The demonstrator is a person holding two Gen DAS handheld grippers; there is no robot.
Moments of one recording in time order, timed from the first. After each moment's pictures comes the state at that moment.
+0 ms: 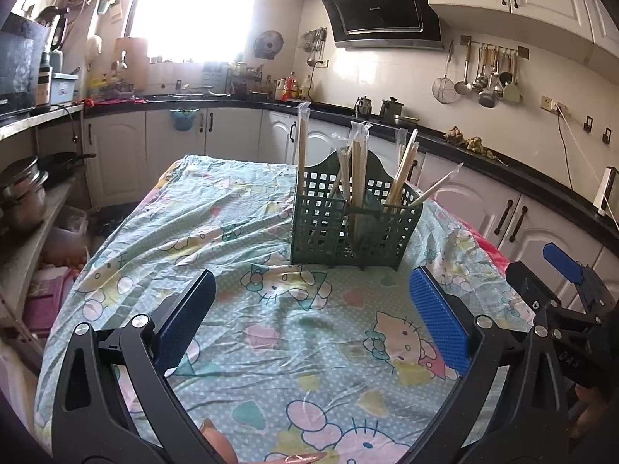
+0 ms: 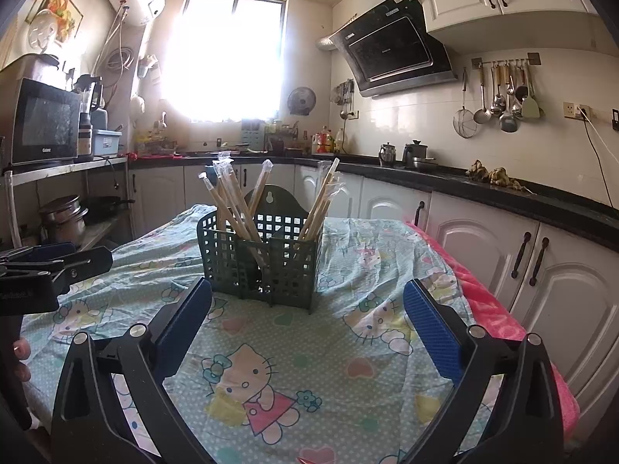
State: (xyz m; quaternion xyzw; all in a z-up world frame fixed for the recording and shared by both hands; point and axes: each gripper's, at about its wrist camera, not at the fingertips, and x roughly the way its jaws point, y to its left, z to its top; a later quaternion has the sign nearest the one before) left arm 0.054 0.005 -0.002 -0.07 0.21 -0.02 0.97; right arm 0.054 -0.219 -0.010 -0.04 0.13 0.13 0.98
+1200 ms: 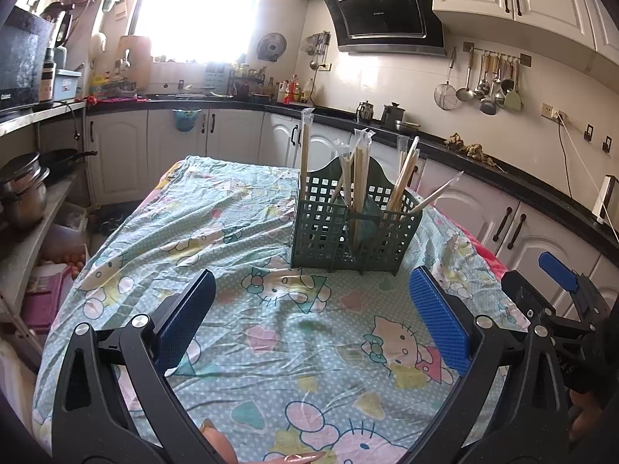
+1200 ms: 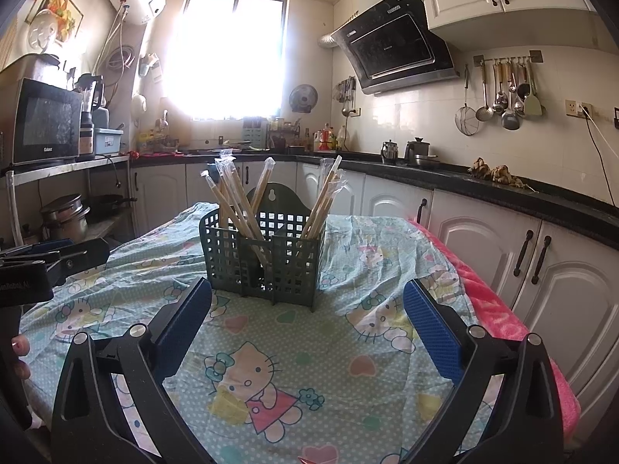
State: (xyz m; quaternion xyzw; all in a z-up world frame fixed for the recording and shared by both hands) left arm 0.051 0.008 0.000 -0.08 0.21 -0.02 0.97; right arm 0.051 -0.216 -0.012 -0.04 0.13 0.13 0.98
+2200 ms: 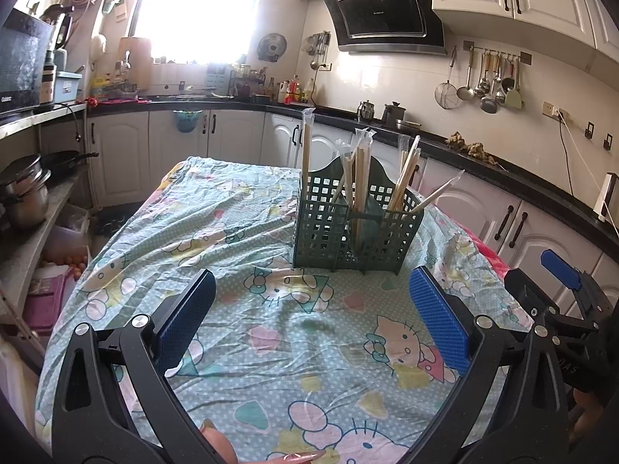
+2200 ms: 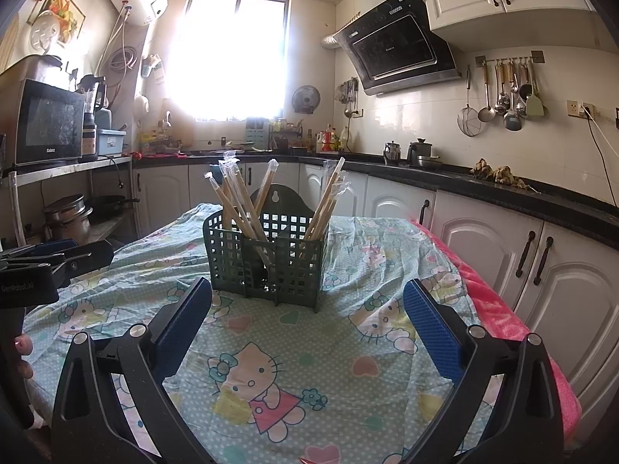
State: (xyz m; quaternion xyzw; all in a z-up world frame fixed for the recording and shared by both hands) left arm 0.051 0.007 0.001 -0.08 0.21 -0.02 0.97; right arm 0.050 -0.214 -0.012 -0.04 0.13 0.13 0.98
